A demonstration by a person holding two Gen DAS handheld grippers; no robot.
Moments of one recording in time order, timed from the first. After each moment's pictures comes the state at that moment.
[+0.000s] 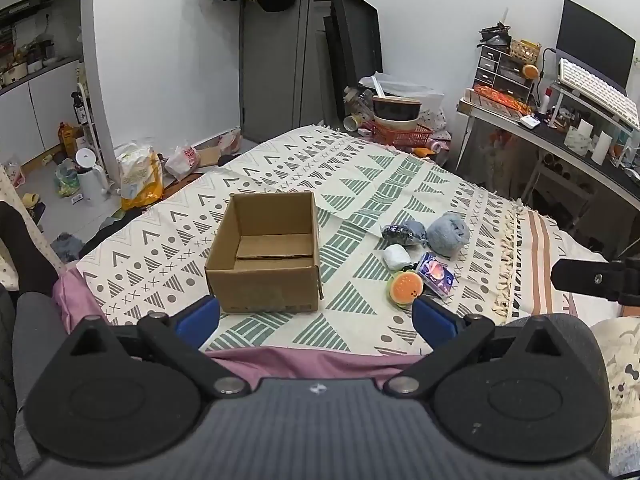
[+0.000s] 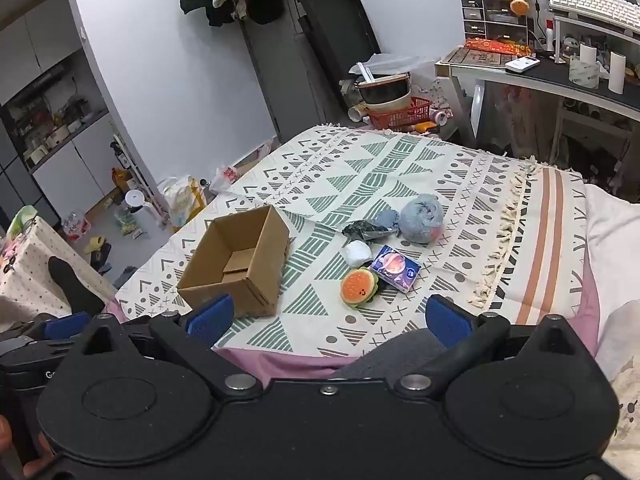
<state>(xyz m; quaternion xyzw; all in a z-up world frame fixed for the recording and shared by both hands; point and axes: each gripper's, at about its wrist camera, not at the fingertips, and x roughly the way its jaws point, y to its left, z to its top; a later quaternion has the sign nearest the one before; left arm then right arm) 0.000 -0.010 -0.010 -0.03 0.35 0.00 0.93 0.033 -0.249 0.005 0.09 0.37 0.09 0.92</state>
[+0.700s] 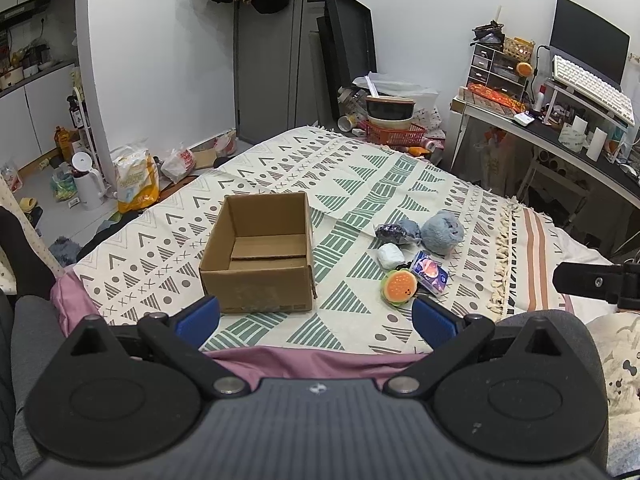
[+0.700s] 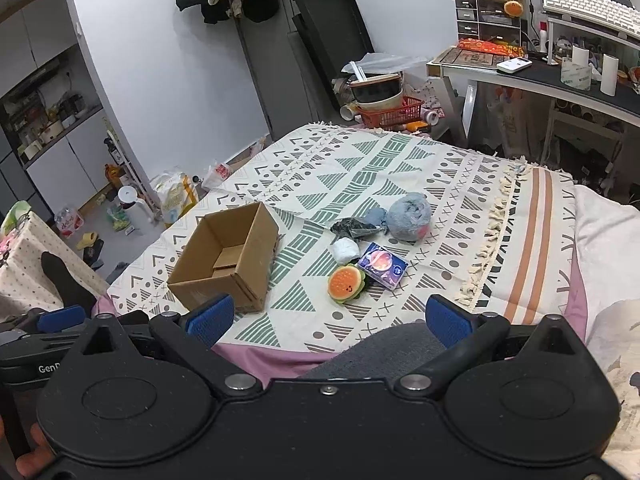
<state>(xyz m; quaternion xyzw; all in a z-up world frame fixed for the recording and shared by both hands) -0.004 -0.021 -0.007 -0.03 0.35 0.00 0.94 0.028 -0.255 0.008 0.08 0.37 0.08 0.92</state>
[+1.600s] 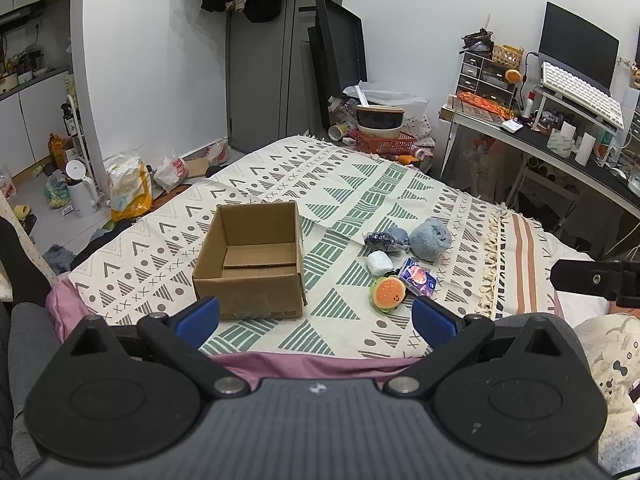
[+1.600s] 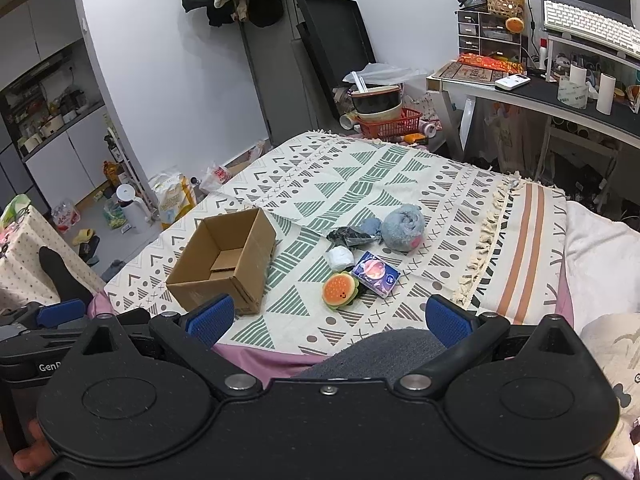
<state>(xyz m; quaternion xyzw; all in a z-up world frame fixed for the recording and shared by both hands) -0.011 -0.021 0.003 -0.03 0.34 -0.02 0.94 0.020 -0.255 0.023 0.06 0.36 0.08 0.93</state>
